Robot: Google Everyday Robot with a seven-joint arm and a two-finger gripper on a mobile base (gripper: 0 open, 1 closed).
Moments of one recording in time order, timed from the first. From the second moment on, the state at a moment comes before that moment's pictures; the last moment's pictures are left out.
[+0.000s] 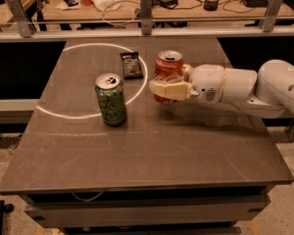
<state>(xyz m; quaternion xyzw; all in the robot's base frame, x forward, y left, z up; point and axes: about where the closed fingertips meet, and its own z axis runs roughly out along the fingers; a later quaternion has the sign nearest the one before) 0.553 -0.042 0.900 -0.41 0.60 0.44 0.53</state>
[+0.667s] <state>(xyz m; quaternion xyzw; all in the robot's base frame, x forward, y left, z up) 0.525 -0.001 0.894 -0.46 0.56 0.45 0.52</state>
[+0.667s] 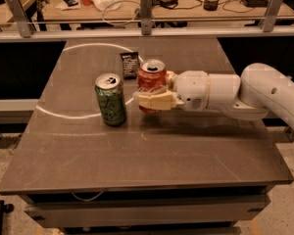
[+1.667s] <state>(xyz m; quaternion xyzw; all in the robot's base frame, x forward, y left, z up) 0.510 0.023 0.863 -0.49 0.54 0.46 0.50</state>
